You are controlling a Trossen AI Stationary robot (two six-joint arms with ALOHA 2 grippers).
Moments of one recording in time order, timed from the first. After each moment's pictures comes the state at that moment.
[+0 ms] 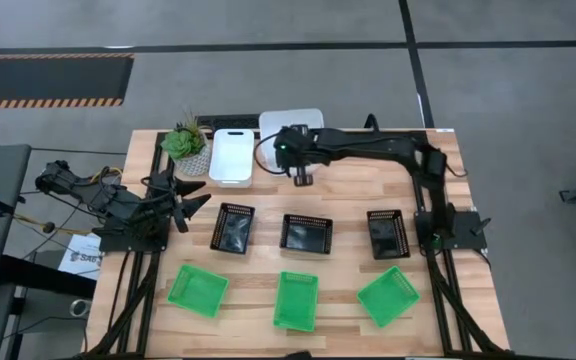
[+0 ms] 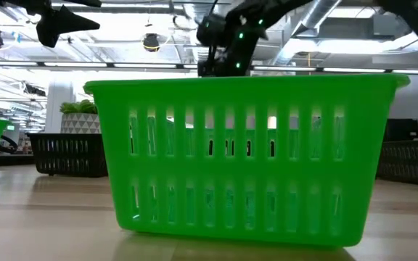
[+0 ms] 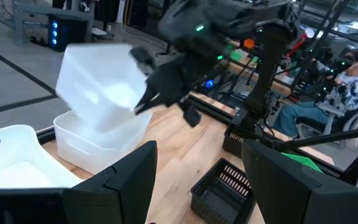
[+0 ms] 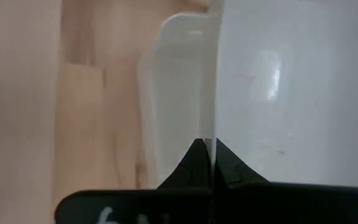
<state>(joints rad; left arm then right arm) -0.44 0.41 0.51 -0.28 -0.85 -0.48 -0.33 2.04 1.75 -0.77 0.30 -0.55</state>
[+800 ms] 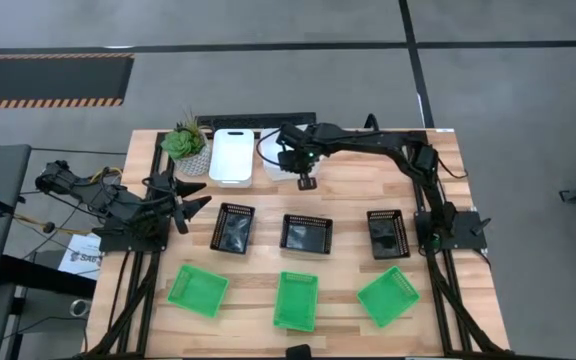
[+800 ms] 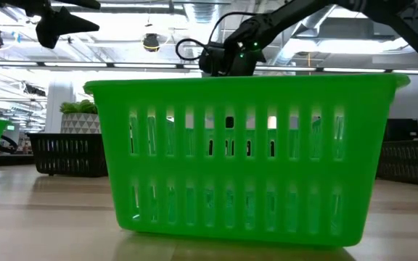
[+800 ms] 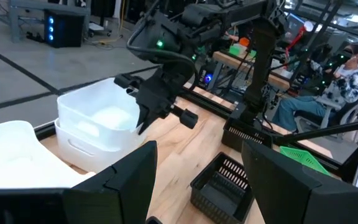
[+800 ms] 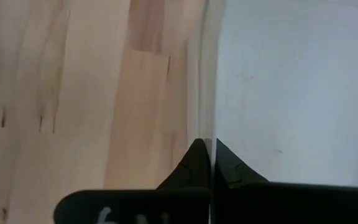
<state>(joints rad) -0.44 0.41 0.51 -0.30 -0.83 -0.49 -0.41 2.12 1.75 -0.82 -0.02 -0.59</state>
